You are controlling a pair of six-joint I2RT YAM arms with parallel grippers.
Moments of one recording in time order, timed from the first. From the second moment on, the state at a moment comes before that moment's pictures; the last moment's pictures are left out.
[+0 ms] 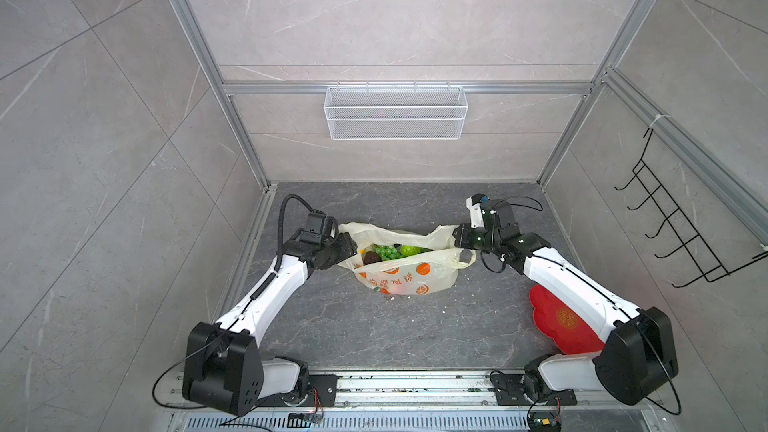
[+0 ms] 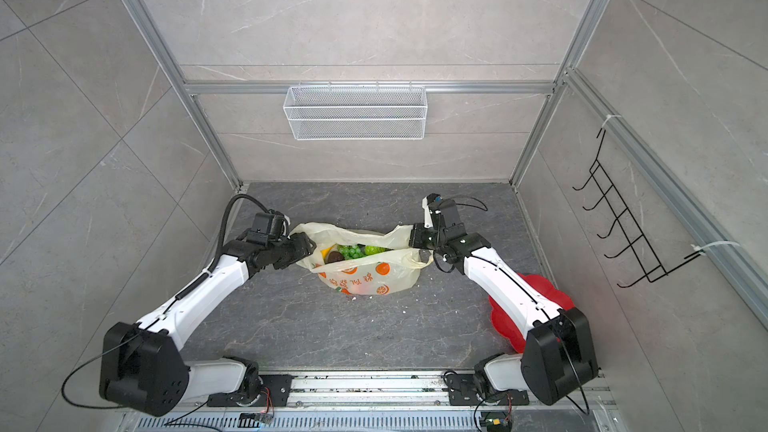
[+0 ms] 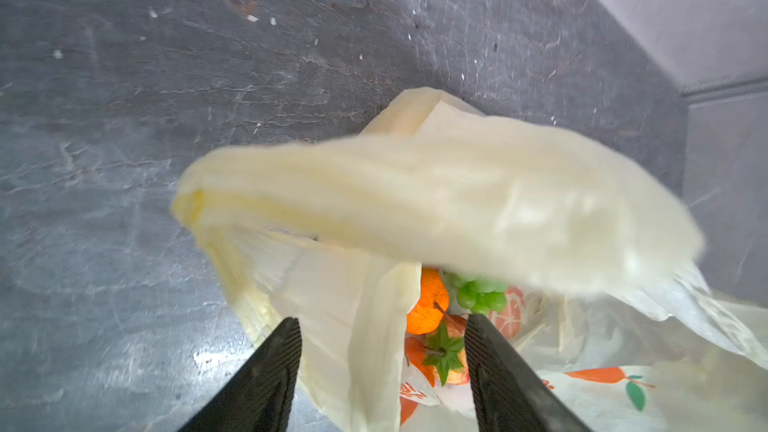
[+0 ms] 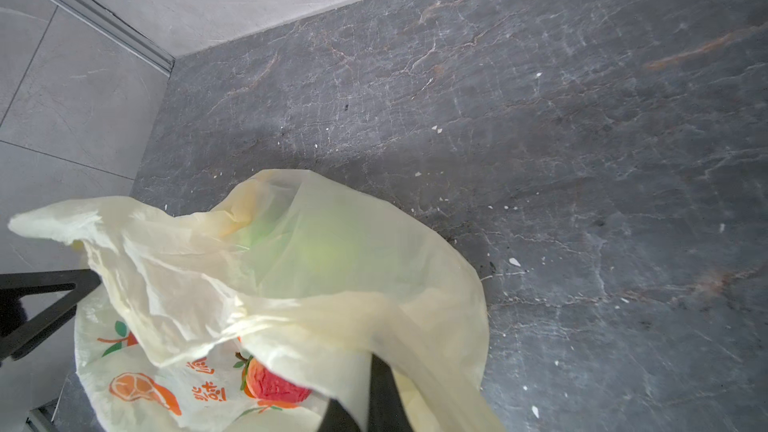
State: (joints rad) left arm -0.31 1.28 0.98 -0.59 0.12 -0.66; right arm 0.41 1.36 1.06 -0.39 -0.13 0.44
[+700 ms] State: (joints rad) left arm -0.40 1.41 0.86 -0.47 0.05 -0.76; right arm 0.45 1.19 0.90 -0.33 -0.03 0.45
